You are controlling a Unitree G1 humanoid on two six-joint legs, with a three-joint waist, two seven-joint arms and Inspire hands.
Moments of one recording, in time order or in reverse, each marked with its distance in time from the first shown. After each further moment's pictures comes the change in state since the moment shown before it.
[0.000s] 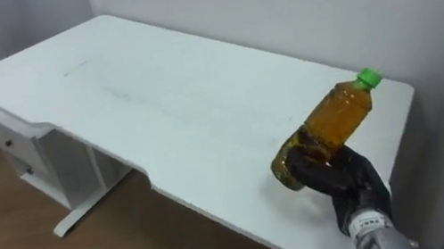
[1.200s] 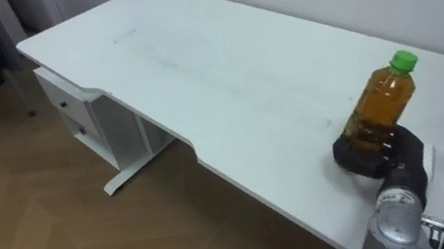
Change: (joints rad) left arm -0.075 0.019 -0.159 -0.013 -0.003 0.057 -0.012; right arm -0.287 0.012 0.016 0.570 -0.005 -0.108 -0.273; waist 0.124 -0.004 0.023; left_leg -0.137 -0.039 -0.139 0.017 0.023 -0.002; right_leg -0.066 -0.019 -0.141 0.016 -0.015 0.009
